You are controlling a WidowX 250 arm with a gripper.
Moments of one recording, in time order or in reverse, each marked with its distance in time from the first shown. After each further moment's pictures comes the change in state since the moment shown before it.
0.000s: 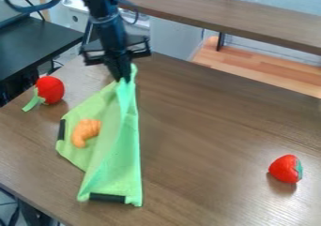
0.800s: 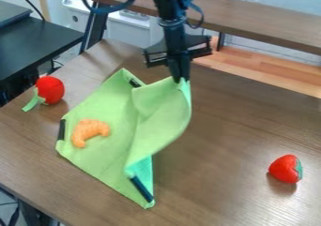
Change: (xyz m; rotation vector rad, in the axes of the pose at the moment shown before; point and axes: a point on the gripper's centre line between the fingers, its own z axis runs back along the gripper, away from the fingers) arm 0.003 -0.087 -0.026 -0.015 0.000 0.083
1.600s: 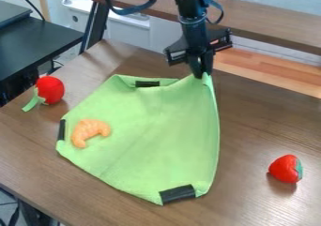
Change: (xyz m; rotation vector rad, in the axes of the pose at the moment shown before) arm 0.010 -0.032 -0.007 -0.056 -0.037 0.075
